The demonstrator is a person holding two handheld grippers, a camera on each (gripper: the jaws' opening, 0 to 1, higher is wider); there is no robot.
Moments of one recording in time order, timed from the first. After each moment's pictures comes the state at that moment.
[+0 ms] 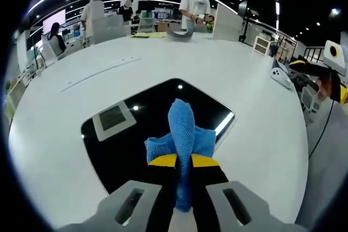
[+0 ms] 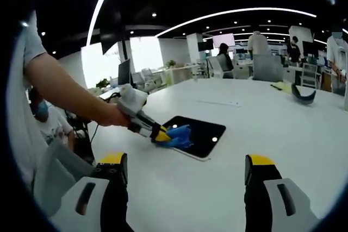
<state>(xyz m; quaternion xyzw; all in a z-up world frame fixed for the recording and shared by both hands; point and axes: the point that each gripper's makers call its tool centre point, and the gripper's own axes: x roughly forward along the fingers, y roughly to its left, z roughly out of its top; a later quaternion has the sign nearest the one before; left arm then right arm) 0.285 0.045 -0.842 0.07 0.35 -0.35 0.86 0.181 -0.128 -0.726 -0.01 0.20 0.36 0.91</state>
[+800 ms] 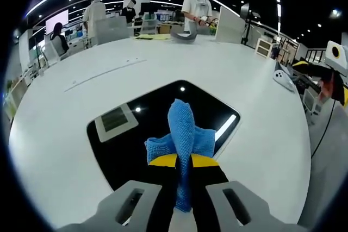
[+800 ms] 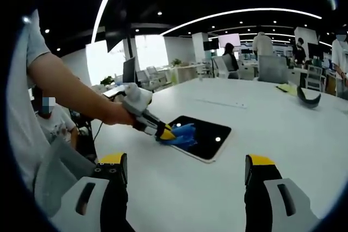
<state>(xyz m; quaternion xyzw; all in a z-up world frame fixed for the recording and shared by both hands) 0.293 0.053 -0.842 0.06 0.35 -0.35 0.87 0.180 -0.118 -0.723 -0.01 0.20 0.38 0.90</state>
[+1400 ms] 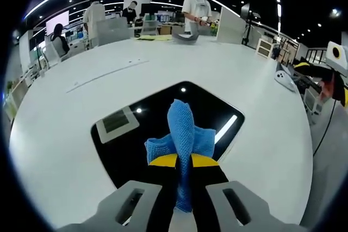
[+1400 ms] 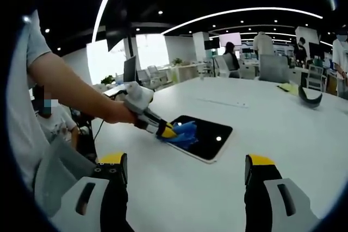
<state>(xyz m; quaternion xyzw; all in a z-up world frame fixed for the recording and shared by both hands) 0.301 0.060 -0.842 0.06 0.34 -0.34 0.87 0.182 -0.114 -0.725 -0.02 0.20 0.39 0.90</state>
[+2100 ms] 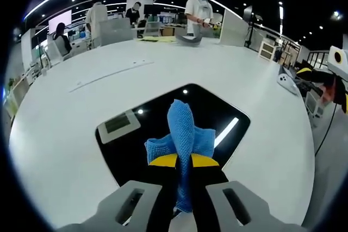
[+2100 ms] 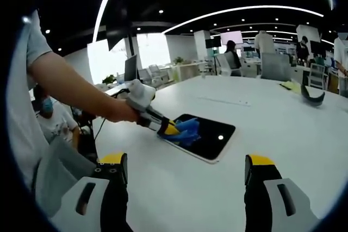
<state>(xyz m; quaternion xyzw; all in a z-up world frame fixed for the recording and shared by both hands) 0.310 0.065 -0.841 0.06 0.34 -0.34 0.88 0.185 -0.107 -0.729 -0.01 0.21 0.39 0.90</state>
